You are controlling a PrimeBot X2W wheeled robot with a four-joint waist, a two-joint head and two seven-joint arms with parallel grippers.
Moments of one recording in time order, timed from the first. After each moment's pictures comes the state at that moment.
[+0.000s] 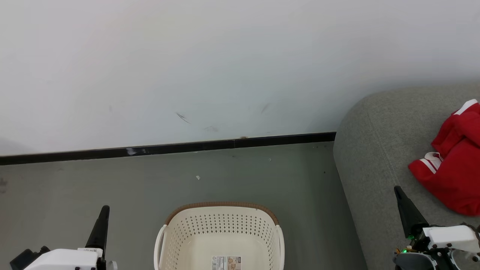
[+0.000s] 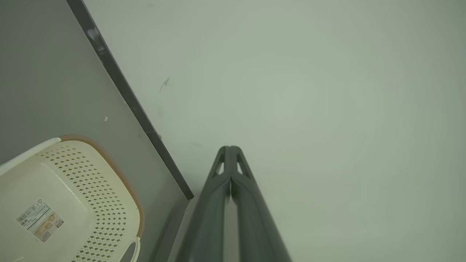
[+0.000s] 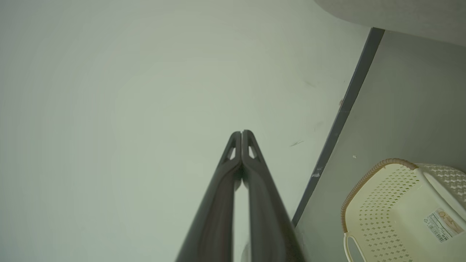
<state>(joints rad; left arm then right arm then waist) -0.04 0.07 0.03 0.21 -1.53 -0.06 0.06 -0.05 -0.11 -0.01 0.24 1.56 0.12 0.00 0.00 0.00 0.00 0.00</state>
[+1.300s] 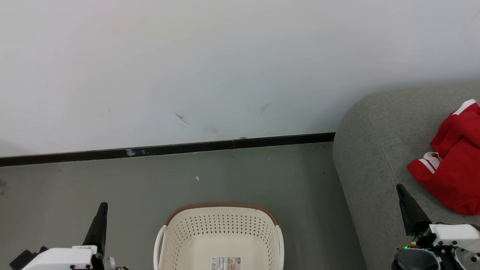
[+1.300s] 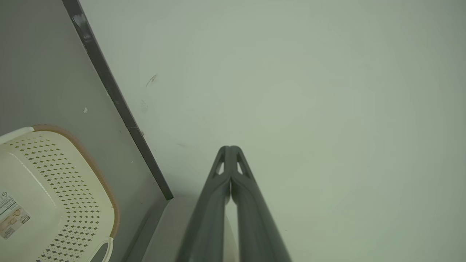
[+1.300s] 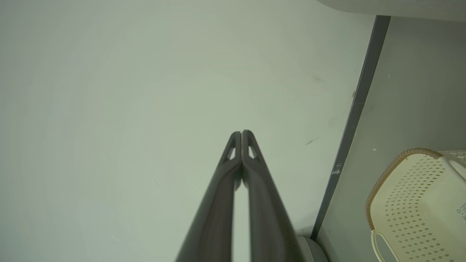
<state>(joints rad) -0.05 0.05 0.06 0.22 -1.63 -0.08 0.09 -0.07 -0.11 -0.02 0.27 1.70 0.12 0.02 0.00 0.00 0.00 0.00</state>
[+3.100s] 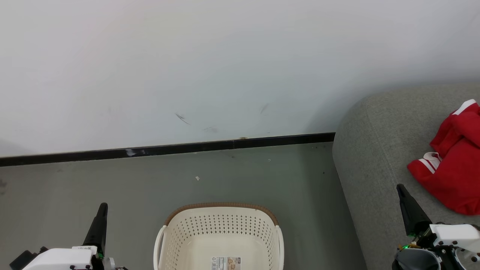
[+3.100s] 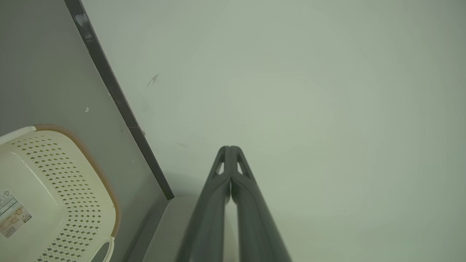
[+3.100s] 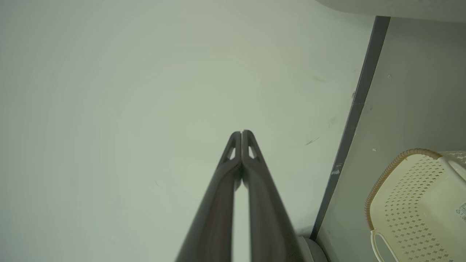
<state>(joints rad) -0.05 0.05 0.06 0.23 -1.63 -0.08 0.09 -0.07 -0.11 -0.02 0.27 1.70 0.12 0.02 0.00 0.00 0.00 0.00</state>
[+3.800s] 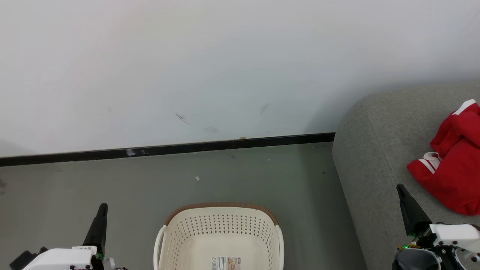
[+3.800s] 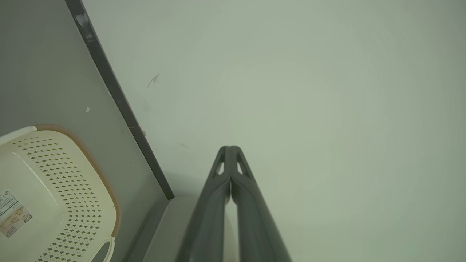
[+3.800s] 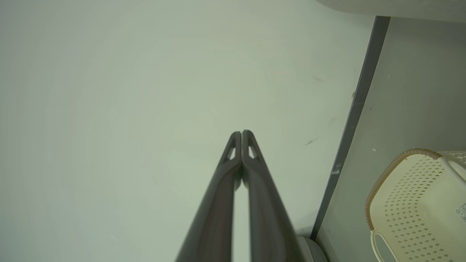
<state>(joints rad) -0.05 0.05 0.06 0.23 -1.63 -0.08 0.09 -0.07 -0.11 -0.02 0.27 1.70 0.12 0.02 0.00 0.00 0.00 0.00</state>
